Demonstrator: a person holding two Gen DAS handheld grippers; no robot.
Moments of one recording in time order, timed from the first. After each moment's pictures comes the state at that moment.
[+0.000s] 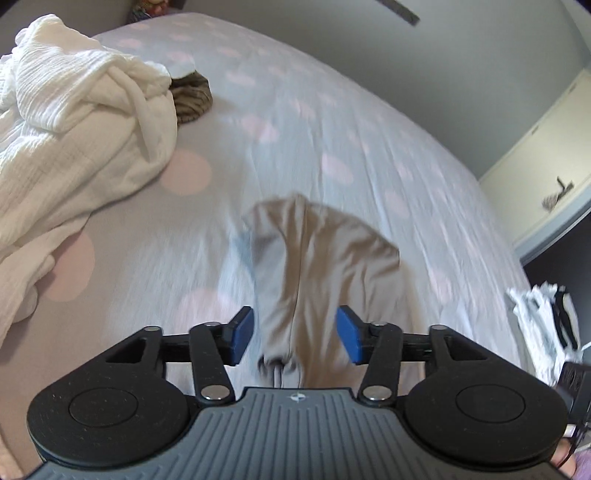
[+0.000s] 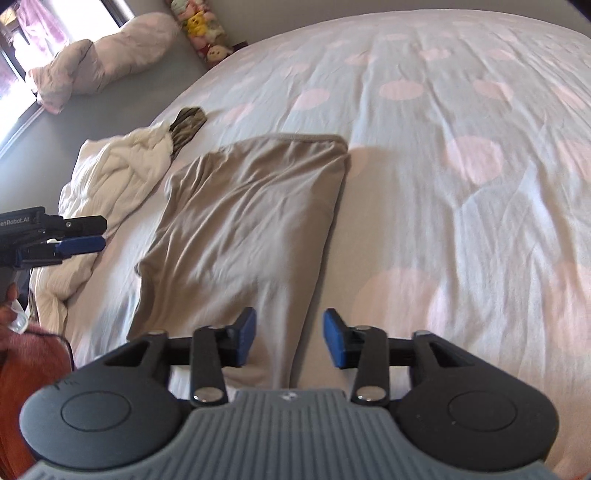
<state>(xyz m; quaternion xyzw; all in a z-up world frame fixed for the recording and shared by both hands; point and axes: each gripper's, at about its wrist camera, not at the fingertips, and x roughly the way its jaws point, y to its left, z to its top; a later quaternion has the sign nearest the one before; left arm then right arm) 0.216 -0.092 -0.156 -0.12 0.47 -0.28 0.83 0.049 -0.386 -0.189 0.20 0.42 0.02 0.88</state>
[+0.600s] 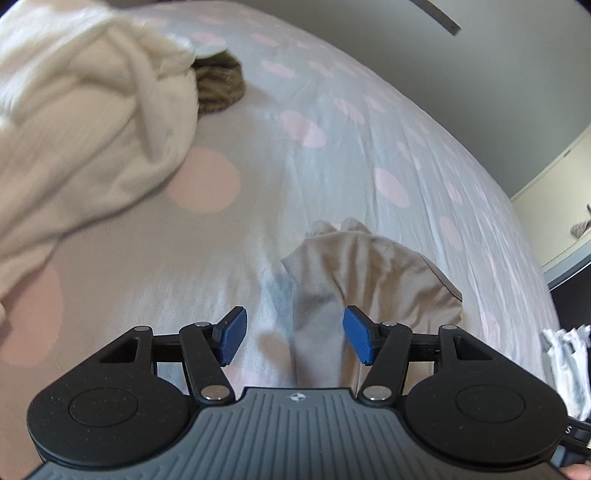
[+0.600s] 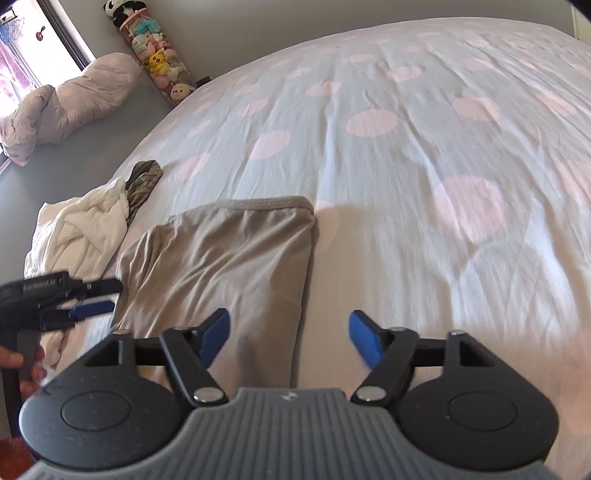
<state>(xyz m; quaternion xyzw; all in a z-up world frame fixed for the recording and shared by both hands) 0.284 -0.105 -0.225 -0.15 0.49 -0.25 0.82 0.118 -0.415 -0.204 0.24 0.38 -0.04 0.89</state>
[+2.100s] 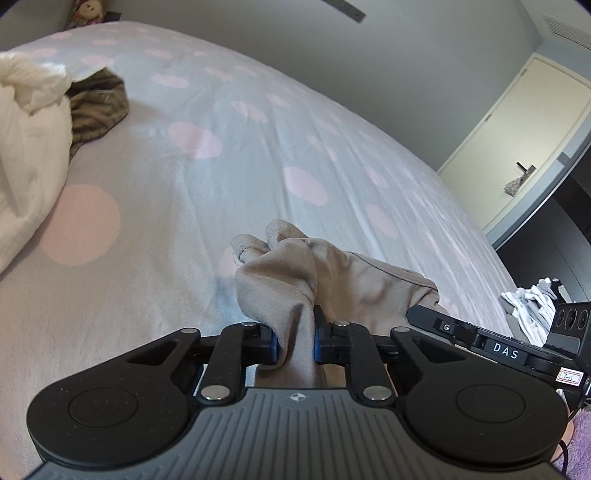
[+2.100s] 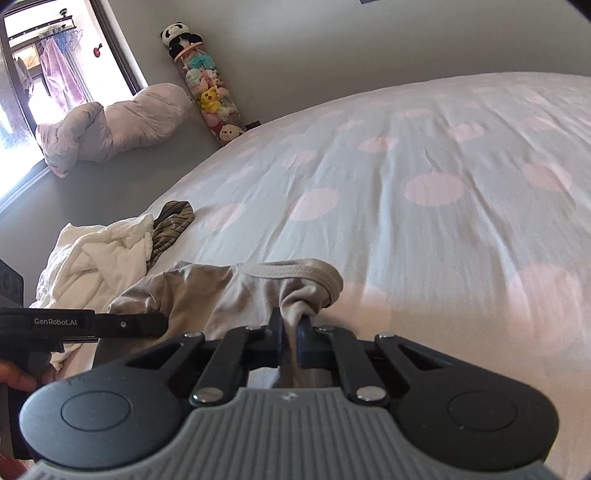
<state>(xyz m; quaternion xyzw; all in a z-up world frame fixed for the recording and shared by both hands) 0.293 -0.153 -0.223 -0.11 0.42 -0.39 0.82 0.166 -0.406 -0.213 0.19 0.28 0.02 0.94</state>
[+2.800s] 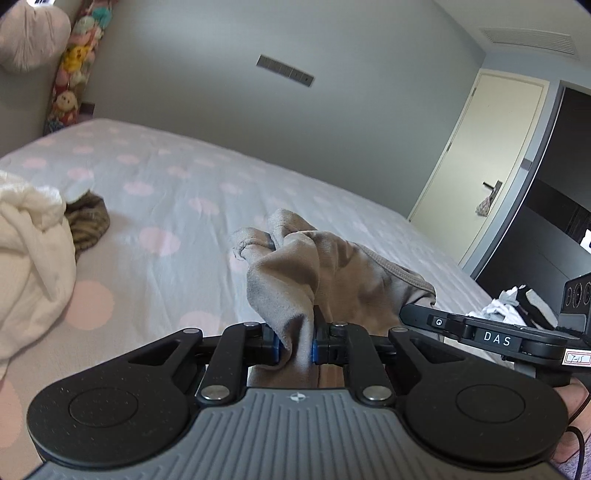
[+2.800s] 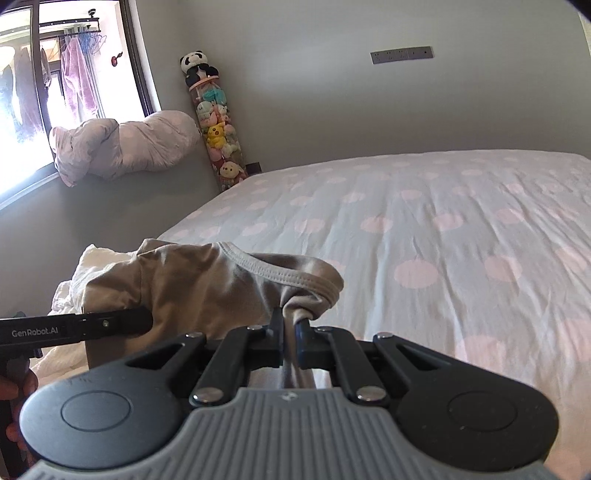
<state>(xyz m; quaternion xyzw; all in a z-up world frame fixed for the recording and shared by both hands) 0.201 -0.144 -0.124 -0.09 0.28 -0.40 0.87 0.091 -0.377 -0.111 0.13 0.22 -0.01 0.97</state>
